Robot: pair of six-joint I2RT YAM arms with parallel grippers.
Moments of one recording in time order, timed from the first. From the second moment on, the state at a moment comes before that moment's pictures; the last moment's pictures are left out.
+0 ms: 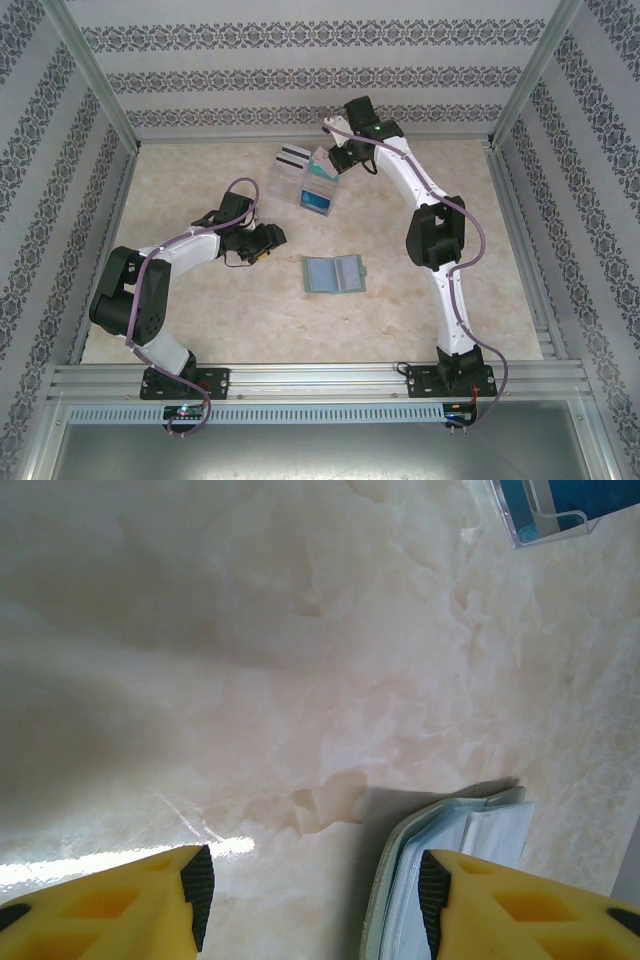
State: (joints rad) left arm -0.29 1.63 0.91 -0.29 0.42 -0.79; right arm 0.34 2.40 2.38 -0.91 -0.24 -0.22
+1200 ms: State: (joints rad) left arm -0.29 1.71 0.91 0.43 0.65 -1.10; right arm 0.21 1.81 1.48 -0.30 -0.95 0.40
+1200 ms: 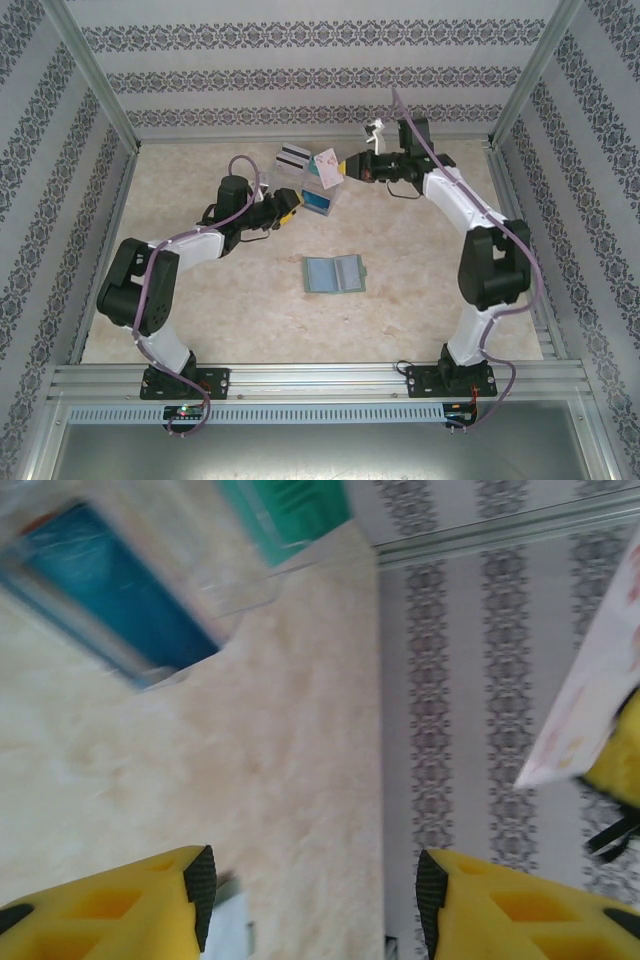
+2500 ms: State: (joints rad) left arm -0.32 1.81 0.99 0.86 0.74 -1.32; right arm 0.30 1.76 1.20 0.17 -1.05 0.82
